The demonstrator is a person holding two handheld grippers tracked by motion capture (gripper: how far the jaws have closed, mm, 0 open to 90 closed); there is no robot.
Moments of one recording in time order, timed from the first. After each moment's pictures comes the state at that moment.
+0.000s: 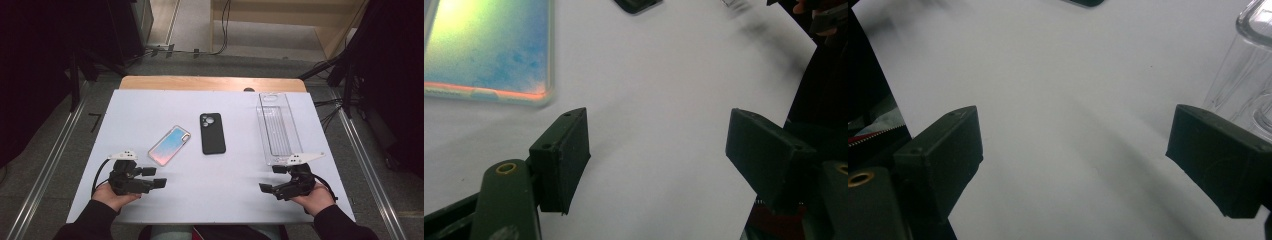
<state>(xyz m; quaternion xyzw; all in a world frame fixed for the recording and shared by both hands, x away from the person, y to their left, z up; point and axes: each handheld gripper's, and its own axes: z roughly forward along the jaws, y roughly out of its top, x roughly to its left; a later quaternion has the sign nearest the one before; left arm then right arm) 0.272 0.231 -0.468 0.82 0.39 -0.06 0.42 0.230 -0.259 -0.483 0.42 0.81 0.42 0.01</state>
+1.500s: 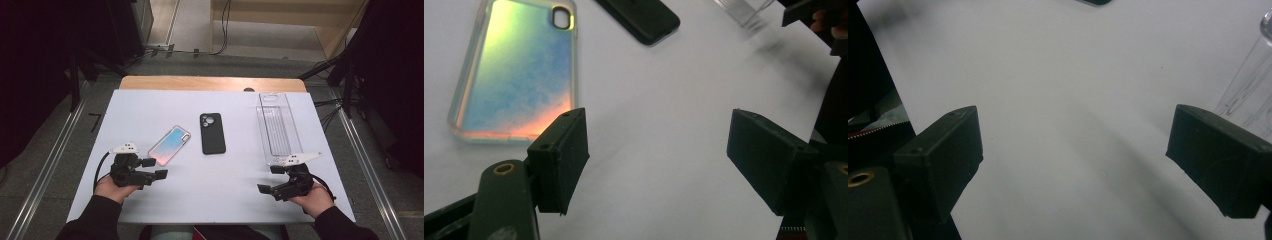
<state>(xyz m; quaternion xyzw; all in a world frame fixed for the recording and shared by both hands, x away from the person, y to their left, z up) 0.287 0.223 -0.456 0.82 0.38 -0.02 0.43 0.230 -0.255 -0.484 0.41 0.81 0.41 0.00</state>
